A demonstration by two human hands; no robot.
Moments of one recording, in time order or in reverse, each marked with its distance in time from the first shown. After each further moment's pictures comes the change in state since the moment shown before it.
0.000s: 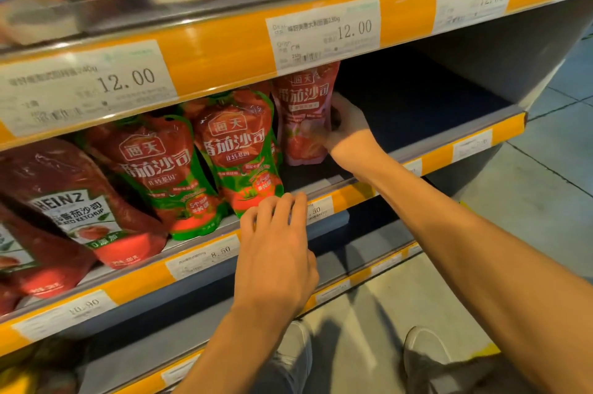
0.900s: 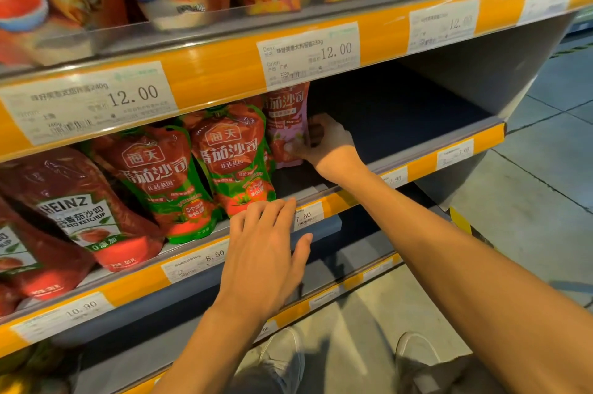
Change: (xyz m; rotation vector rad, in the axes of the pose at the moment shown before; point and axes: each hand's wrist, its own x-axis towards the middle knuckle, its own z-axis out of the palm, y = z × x) left_hand 0.001 -0.012 0.005 -0.100 0.157 0.034; right_hand 0.011 0.020 0.007 -0.406 0.045 0.075
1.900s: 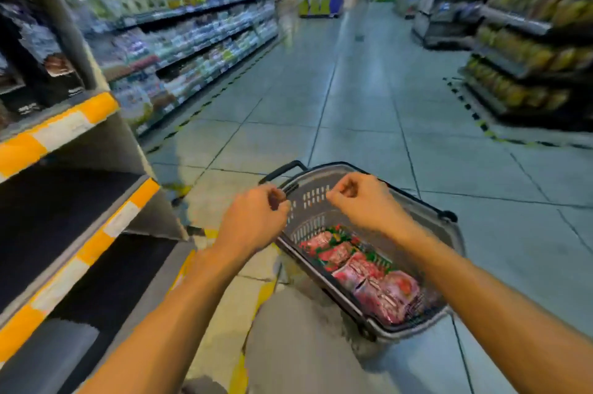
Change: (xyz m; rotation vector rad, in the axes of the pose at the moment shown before) left_hand -0.023 0.437 -0.086 -0.592 -0.506 0.593; right_hand -0.455 0.037 -0.438 -0.222 0.658 0.701
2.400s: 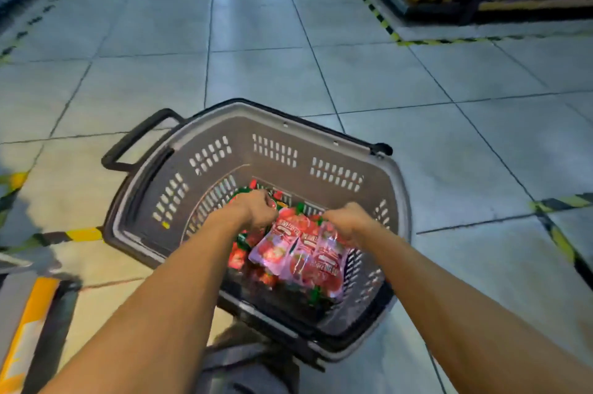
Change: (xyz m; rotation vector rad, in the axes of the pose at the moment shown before) left_hand 0.144 0.000 0.287 0.220 -0.785 0.031; right_hand 0.046 0.269 0.049 0.258 -0.020 0.937
